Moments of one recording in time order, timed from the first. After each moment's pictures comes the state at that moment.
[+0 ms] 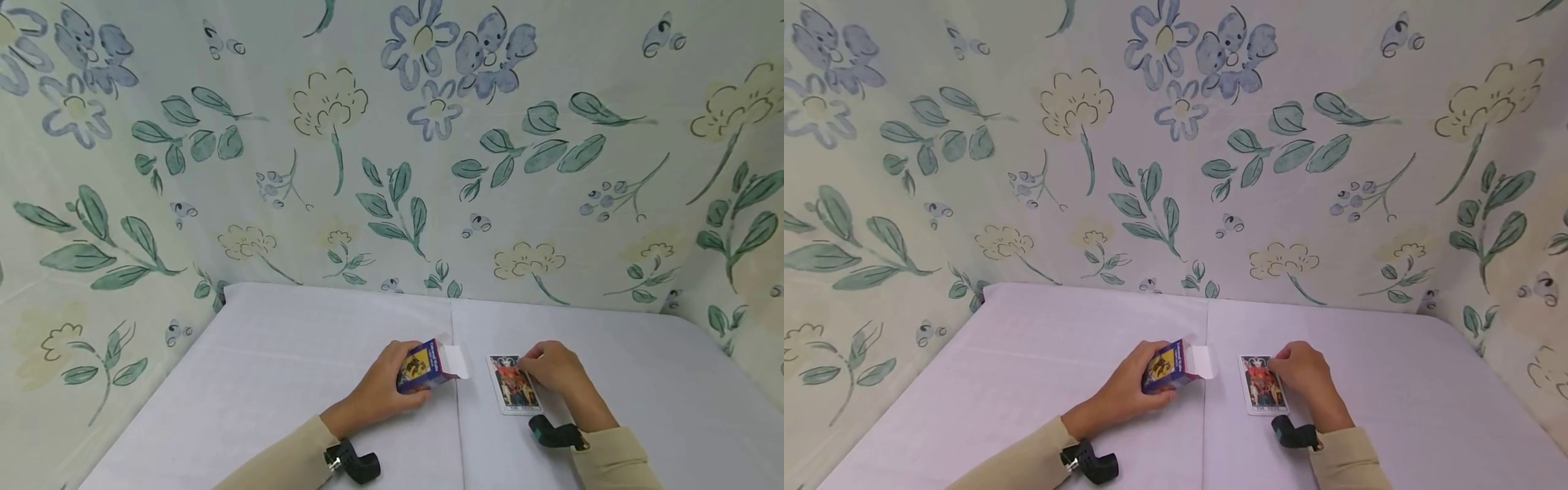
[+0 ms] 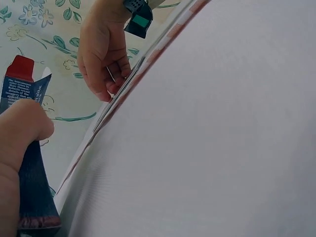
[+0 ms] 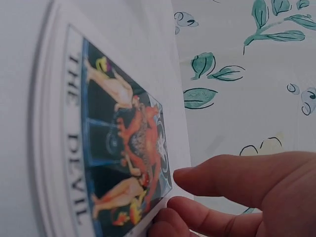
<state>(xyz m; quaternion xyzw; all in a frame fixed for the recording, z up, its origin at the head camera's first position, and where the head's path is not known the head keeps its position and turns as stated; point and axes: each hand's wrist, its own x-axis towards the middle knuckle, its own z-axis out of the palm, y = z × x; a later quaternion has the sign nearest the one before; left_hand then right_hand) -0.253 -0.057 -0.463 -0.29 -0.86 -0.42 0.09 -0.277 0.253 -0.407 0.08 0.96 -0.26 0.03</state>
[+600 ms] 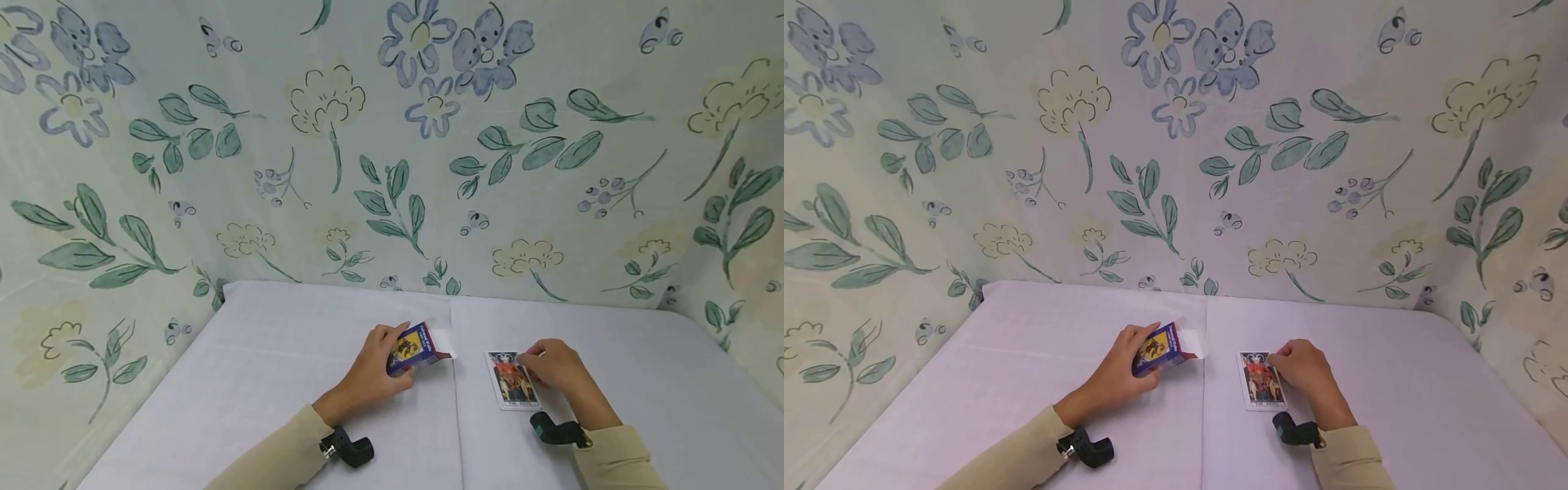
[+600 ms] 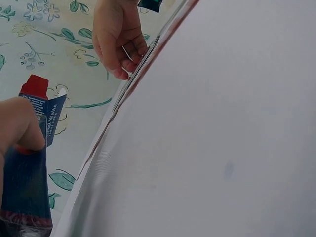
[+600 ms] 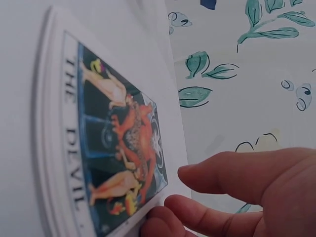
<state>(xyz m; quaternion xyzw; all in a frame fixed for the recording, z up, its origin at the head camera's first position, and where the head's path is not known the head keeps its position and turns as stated) -0.259 -0.065 -0.451 -0.23 -0.89 -0.38 0.11 -0.274 0.257 -0.408 0.09 0.95 -0.30 0.05</state>
